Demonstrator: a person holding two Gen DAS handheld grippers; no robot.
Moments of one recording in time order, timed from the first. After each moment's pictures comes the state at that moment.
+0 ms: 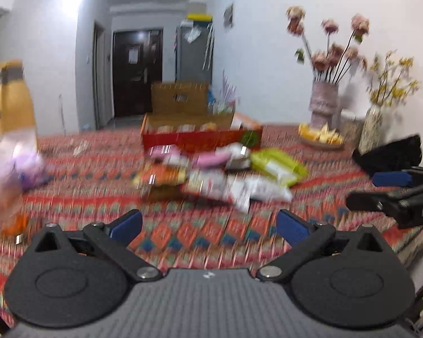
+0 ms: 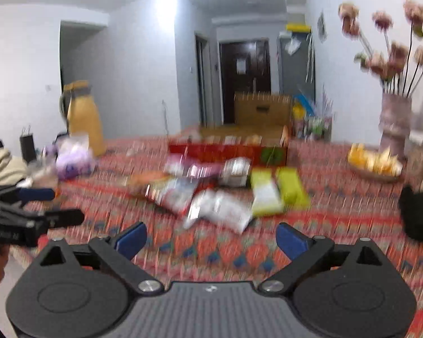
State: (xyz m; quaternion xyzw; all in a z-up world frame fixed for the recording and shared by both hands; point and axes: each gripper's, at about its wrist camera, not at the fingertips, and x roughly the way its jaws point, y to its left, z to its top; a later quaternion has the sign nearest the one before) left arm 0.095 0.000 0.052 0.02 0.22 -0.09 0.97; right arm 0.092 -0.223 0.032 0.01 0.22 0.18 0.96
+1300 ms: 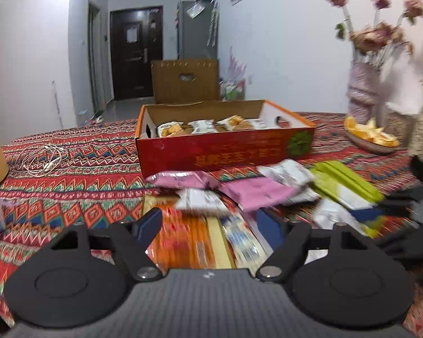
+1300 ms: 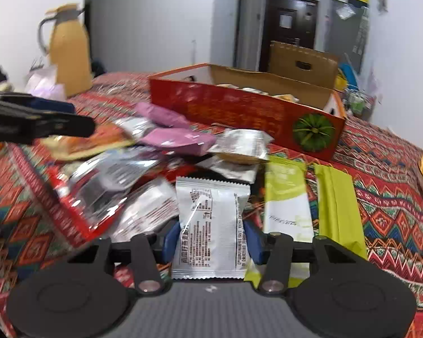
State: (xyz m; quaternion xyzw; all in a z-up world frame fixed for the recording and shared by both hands) left arm 0.328 0.008 0.038 0.03 0.26 -0.09 0.96; right arm 0.324 -0.193 -0.025 -0.08 0.31 0.23 0.92
